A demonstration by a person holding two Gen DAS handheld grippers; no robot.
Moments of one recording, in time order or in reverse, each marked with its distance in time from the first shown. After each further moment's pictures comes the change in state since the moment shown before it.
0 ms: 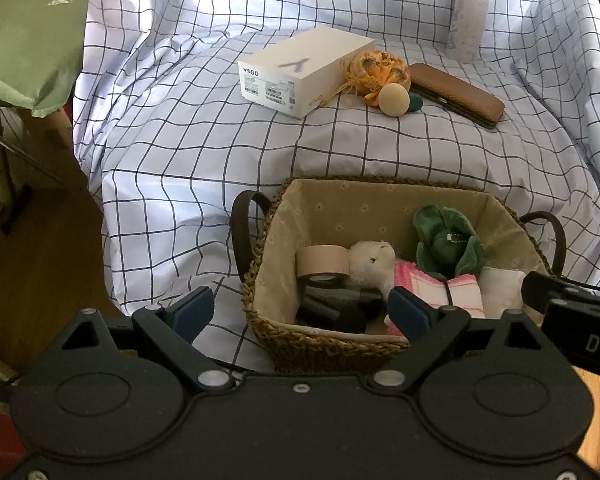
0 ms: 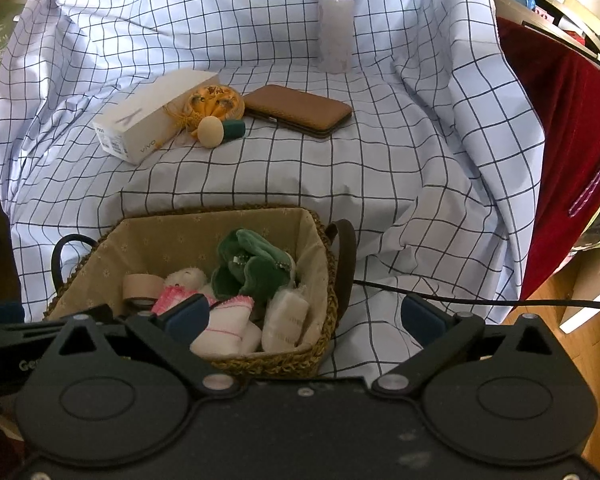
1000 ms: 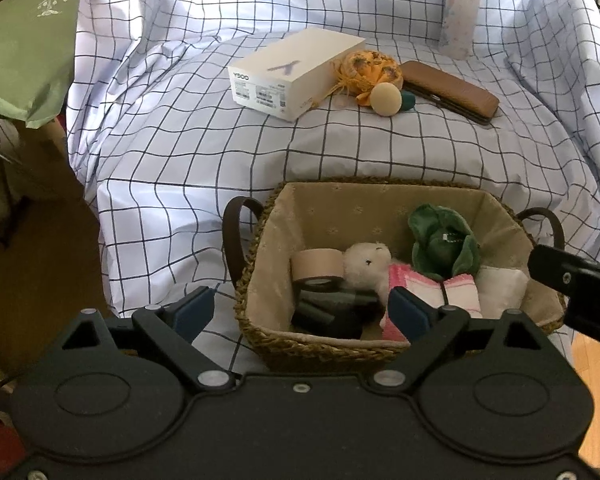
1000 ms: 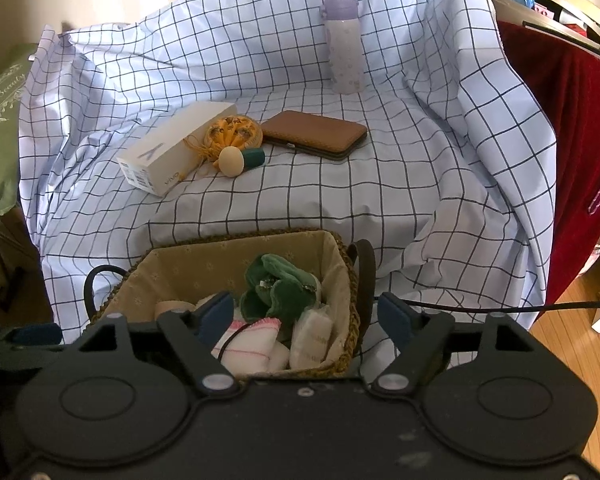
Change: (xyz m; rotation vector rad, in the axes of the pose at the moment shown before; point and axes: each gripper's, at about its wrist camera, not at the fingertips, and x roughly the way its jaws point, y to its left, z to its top) left arm 0.002 -0.005 0.002 0.025 -0.005 0.002; right arm -0.009 -0.009 0.000 0.058 -0.067 0.098
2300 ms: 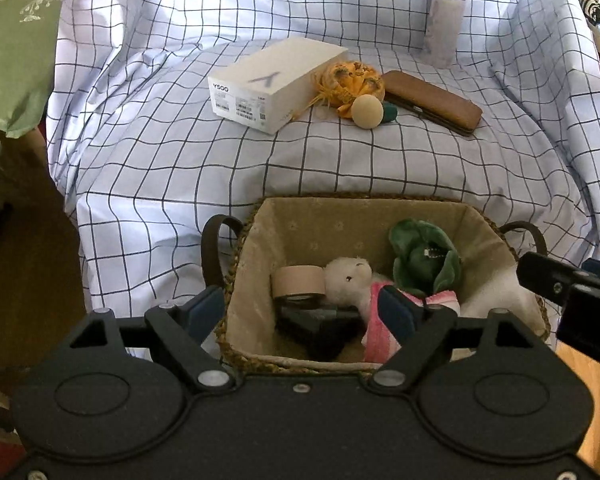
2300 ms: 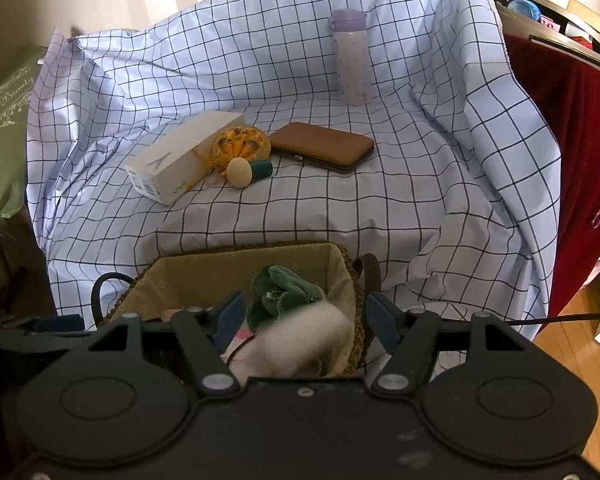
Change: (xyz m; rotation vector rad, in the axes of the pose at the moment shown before) left arm 0.002 -0.002 0.010 0.008 -0.020 -0.064; right arm -0.004 0.002 0.006 -0.016 -0.028 0.016
